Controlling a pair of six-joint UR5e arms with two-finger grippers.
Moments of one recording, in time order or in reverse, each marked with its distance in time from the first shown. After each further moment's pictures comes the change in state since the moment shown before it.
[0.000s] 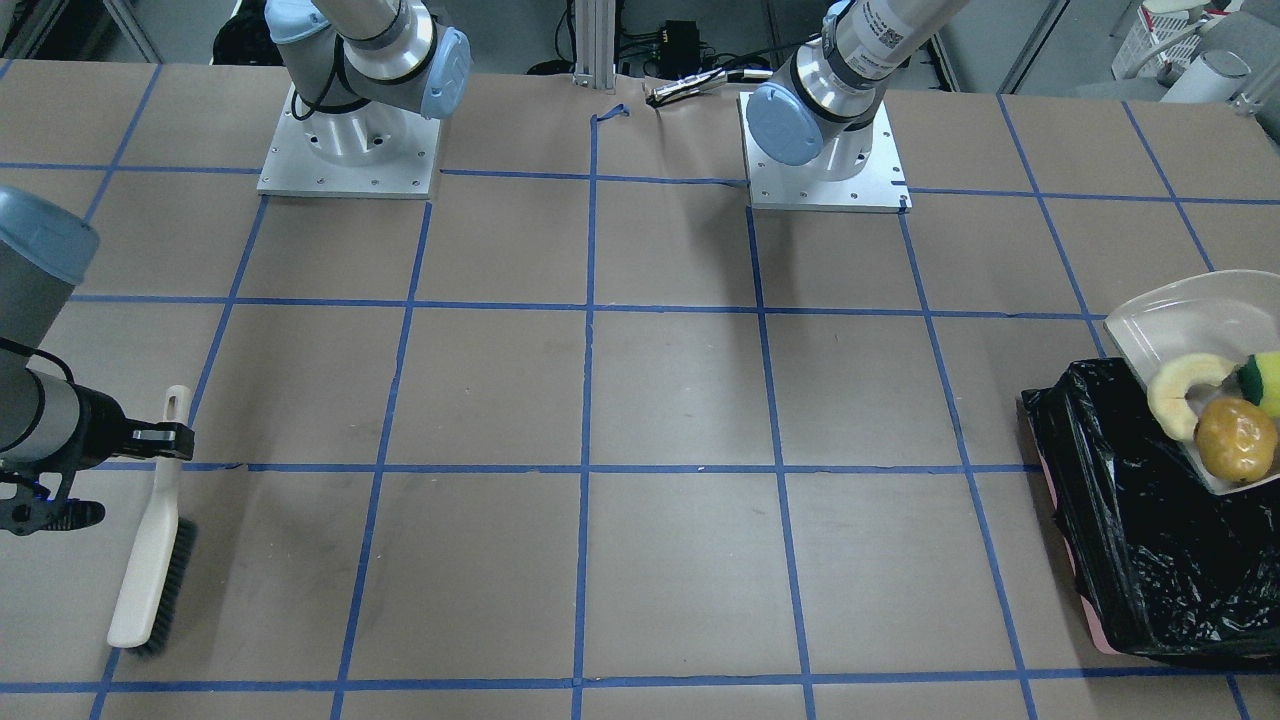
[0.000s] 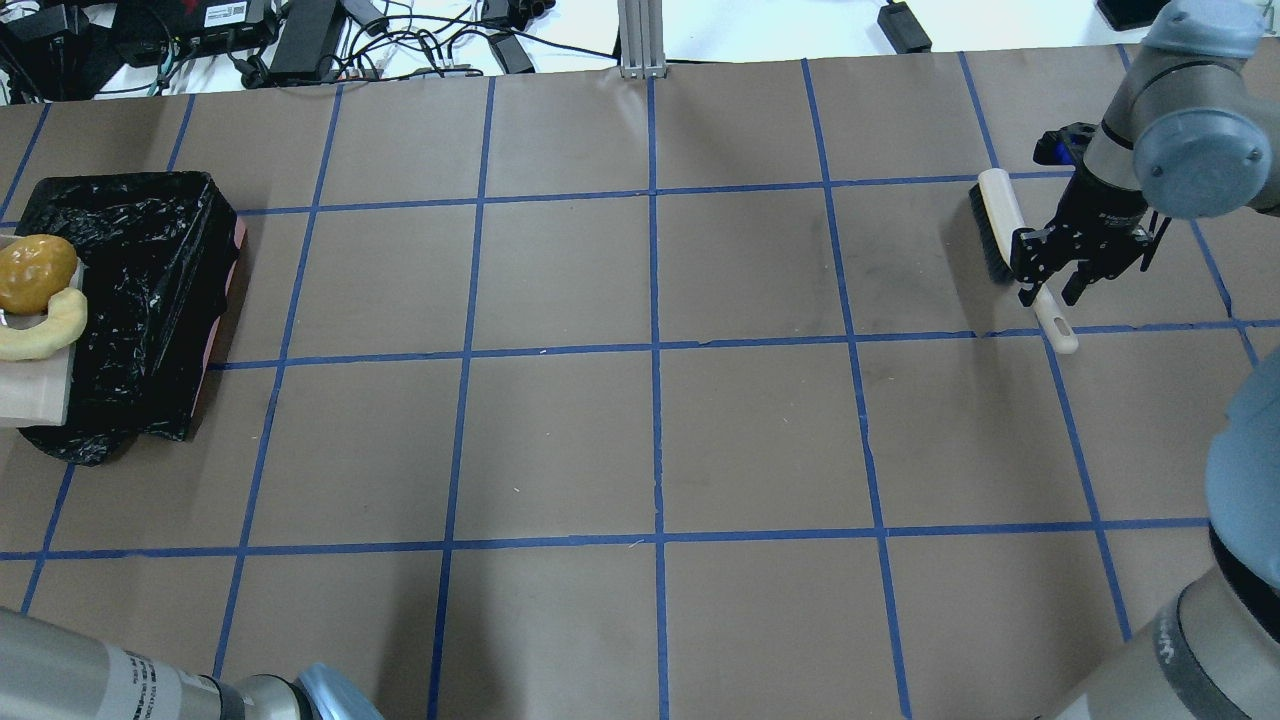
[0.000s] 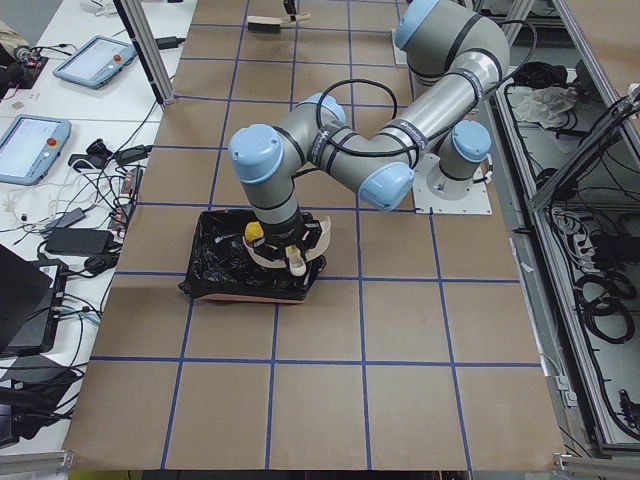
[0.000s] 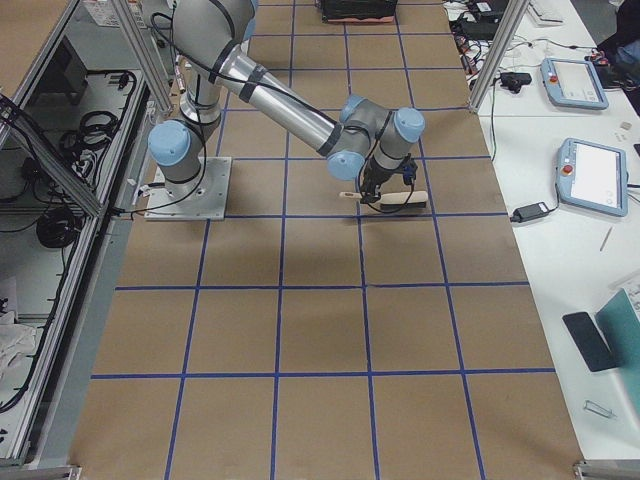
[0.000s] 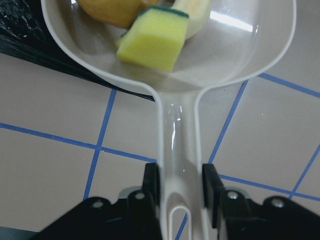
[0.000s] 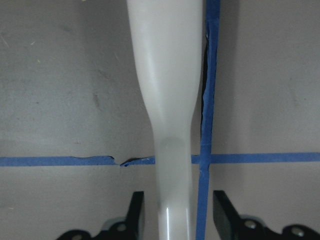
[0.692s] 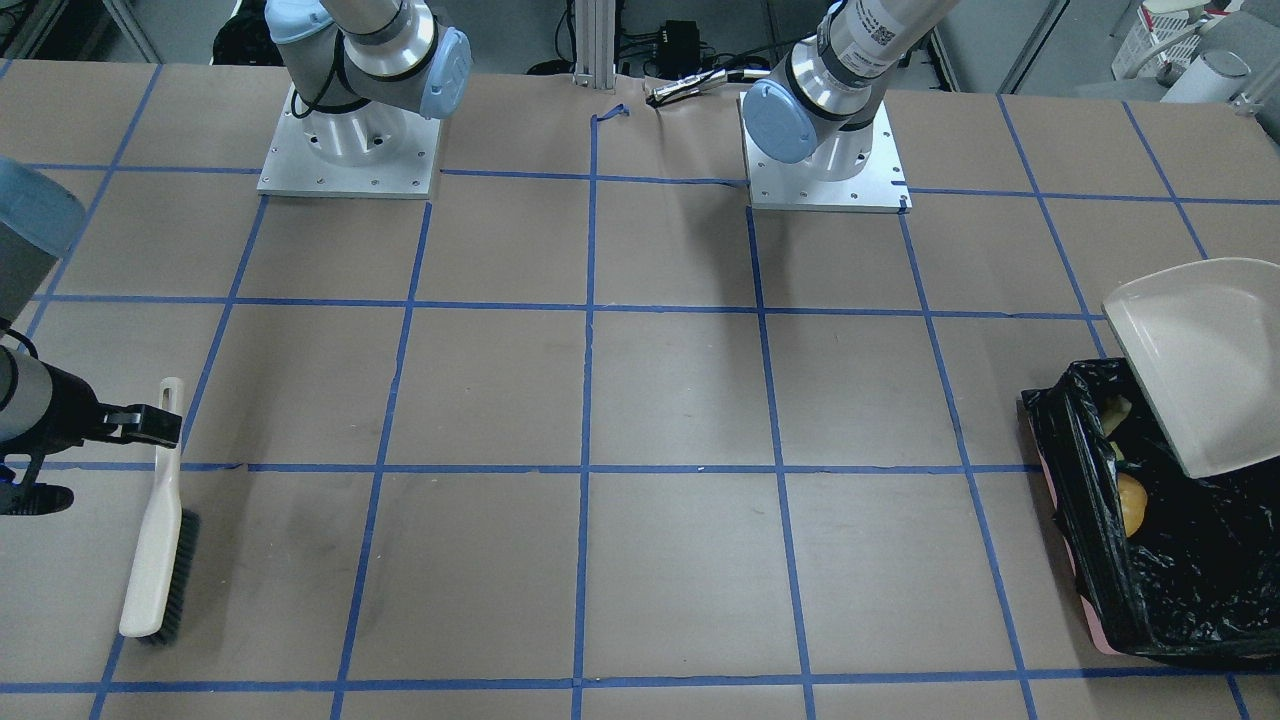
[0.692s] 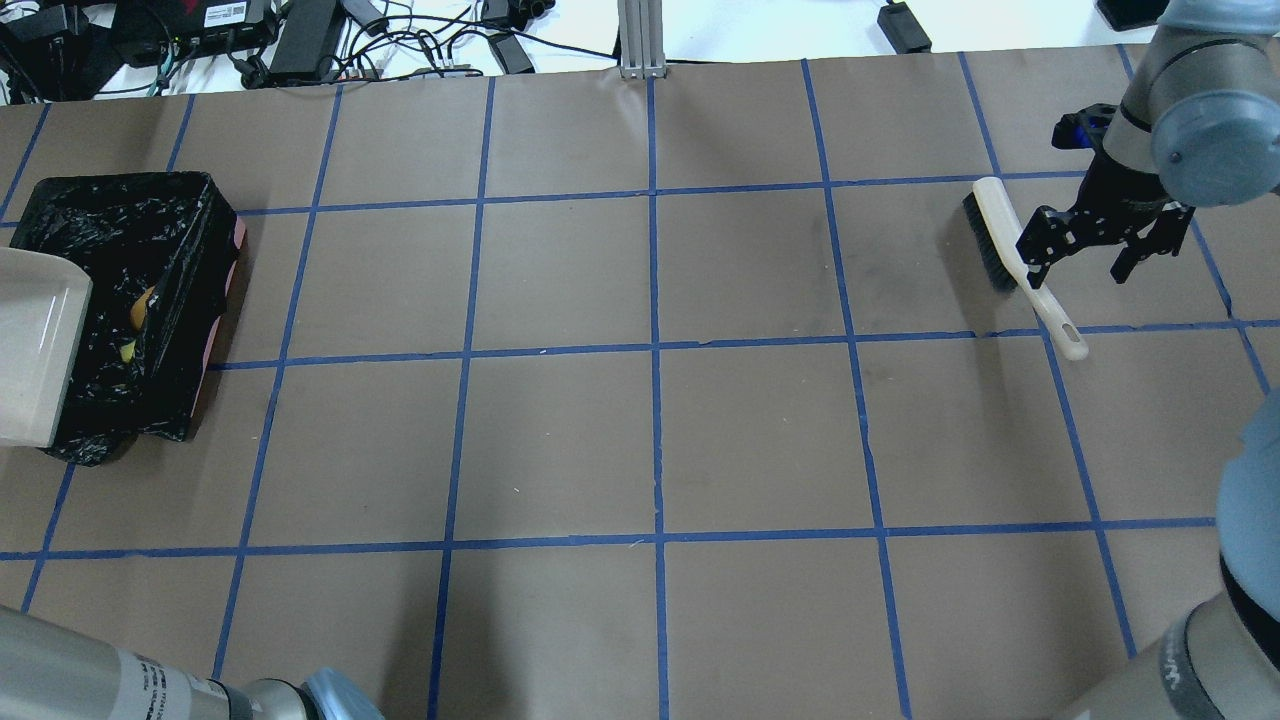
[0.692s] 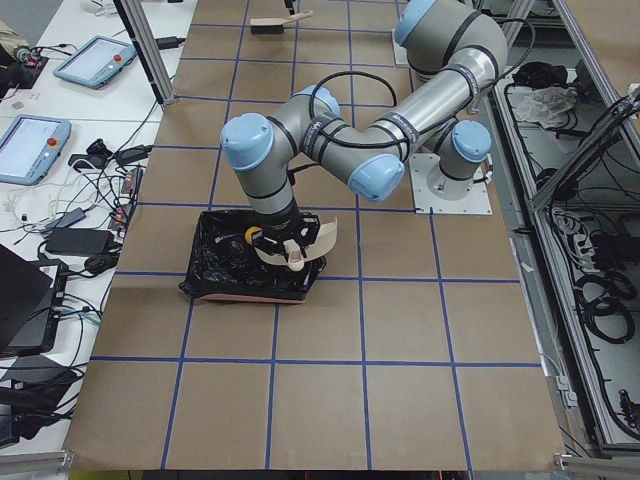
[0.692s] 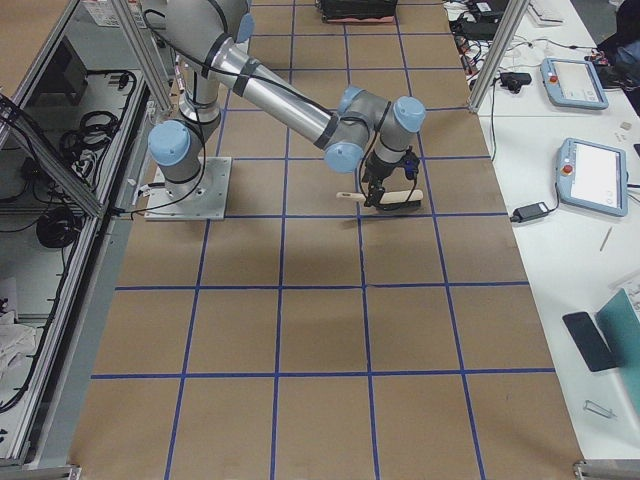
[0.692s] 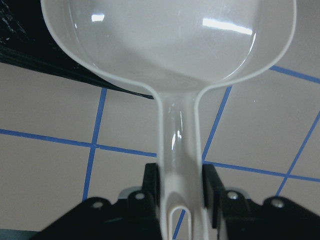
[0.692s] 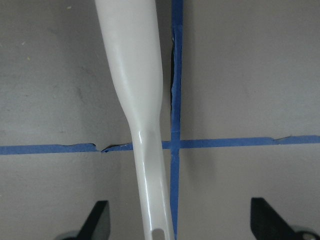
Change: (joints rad) left arm -0.045 0.012 -0.010 0.004 0.072 0.044; right arm 0.000 -0.075 -0.013 0.020 -0.064 -0.005
